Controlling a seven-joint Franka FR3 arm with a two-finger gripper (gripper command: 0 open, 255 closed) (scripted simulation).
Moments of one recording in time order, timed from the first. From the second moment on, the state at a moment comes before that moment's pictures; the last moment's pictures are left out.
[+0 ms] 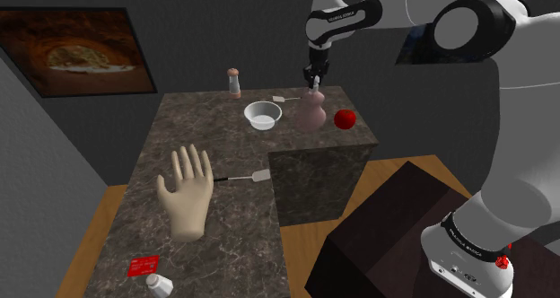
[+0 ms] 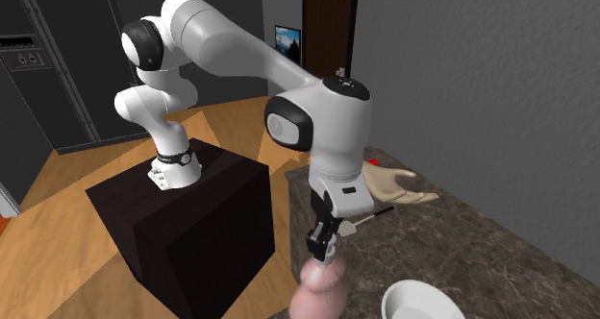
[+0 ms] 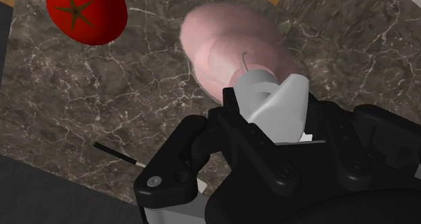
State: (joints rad) arm -0.25 0.63 0.11 -1.39 -0.12 2.00 -0.13
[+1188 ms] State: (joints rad) arm -0.25 0.68 0.11 -1.44 -0.13 2.10 -0.12
